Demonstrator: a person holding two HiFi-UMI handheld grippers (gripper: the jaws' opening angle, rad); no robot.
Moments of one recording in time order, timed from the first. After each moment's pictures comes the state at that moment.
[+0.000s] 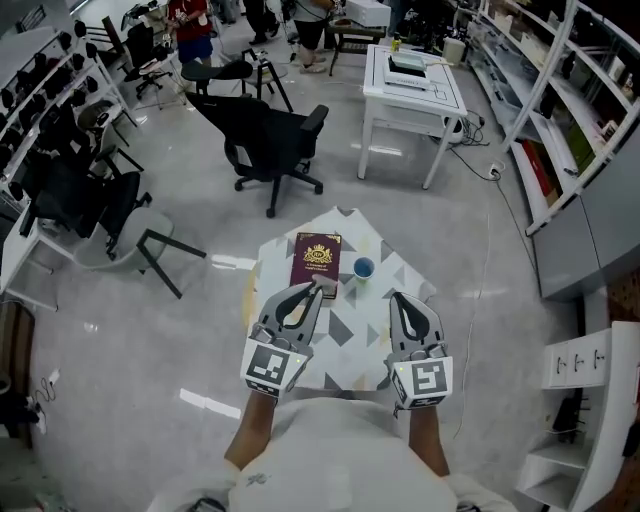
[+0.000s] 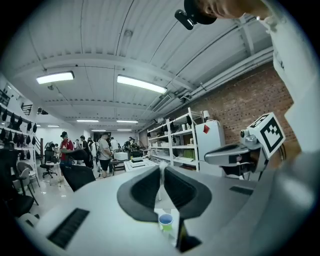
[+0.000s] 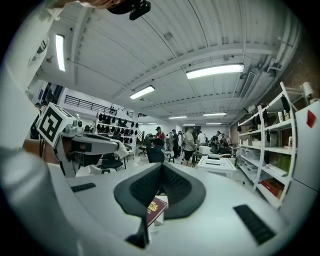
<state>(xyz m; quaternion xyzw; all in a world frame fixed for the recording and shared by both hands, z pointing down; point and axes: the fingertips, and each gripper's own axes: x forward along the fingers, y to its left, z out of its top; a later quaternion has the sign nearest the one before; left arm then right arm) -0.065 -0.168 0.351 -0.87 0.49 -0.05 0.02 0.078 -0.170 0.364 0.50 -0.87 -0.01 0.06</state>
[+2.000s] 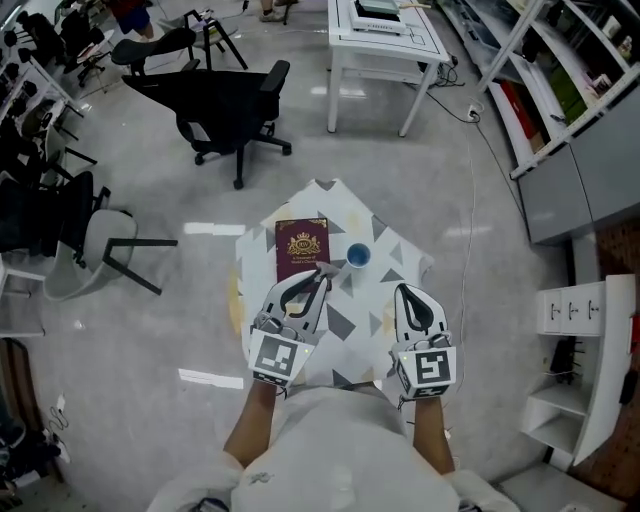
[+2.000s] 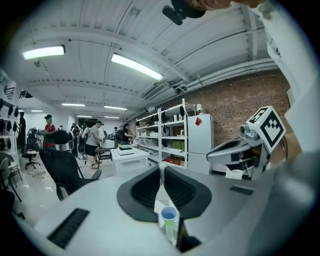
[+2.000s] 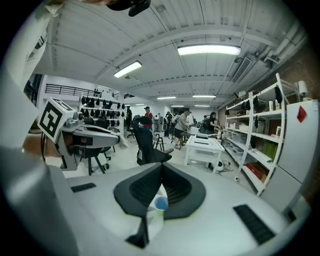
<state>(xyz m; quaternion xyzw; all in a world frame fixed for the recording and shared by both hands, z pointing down) -0.068 -0.263 0.420 -0.91 0.41 -0.09 -0.03 0.077 -0.235 0.436 0.56 -0.81 0.06 0.15</state>
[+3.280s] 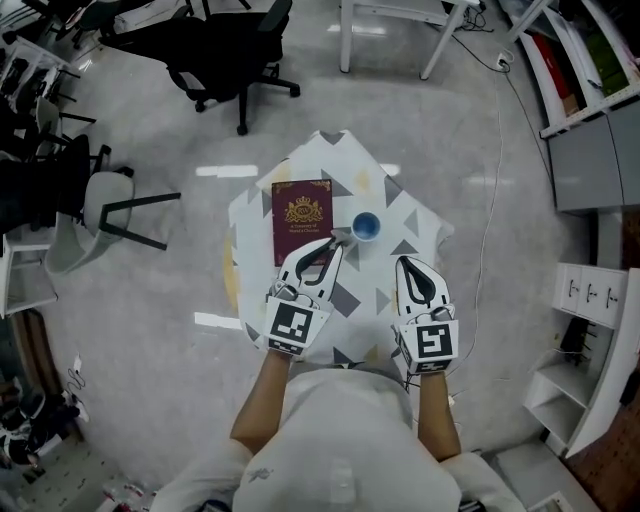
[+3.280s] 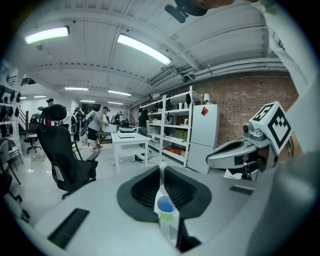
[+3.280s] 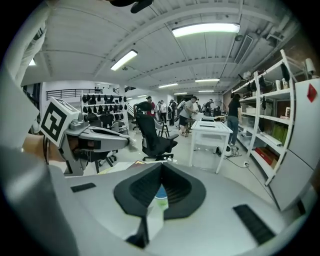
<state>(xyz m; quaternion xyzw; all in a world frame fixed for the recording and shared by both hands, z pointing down) -0.029 -0.305 0.521 -0.89 0.42 -0.13 -0.10 0.088 -0.276 0.529 0.52 -0.83 0.13 0.18</state>
